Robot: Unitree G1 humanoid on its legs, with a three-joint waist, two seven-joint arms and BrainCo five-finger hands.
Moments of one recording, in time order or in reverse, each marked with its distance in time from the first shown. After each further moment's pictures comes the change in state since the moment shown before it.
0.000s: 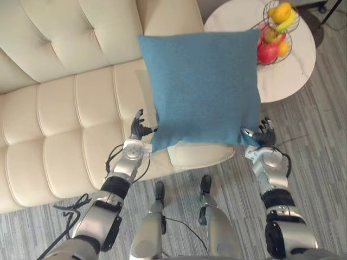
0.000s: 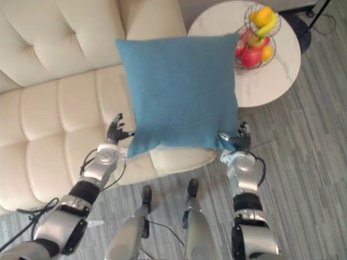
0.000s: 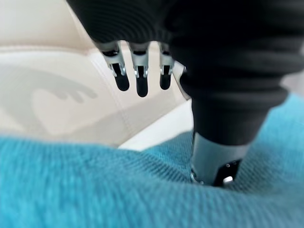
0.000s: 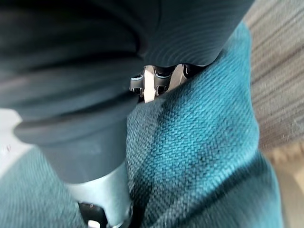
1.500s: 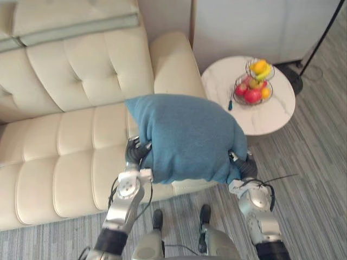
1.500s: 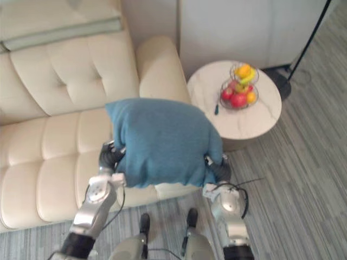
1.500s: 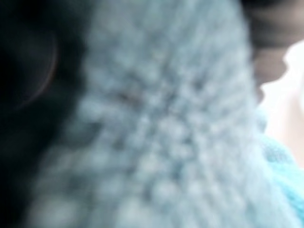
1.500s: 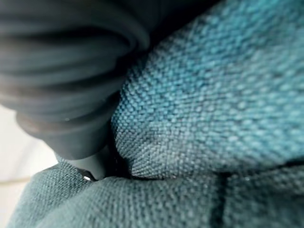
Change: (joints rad) left arm 0.834 -0.146 0.127 -0.844 -0.152 -0.042 0.009; right arm 0.705 0.158 0.209 -0.674 0.037 -0.019 0.083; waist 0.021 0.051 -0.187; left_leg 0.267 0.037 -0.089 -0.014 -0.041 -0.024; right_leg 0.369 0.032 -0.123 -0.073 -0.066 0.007
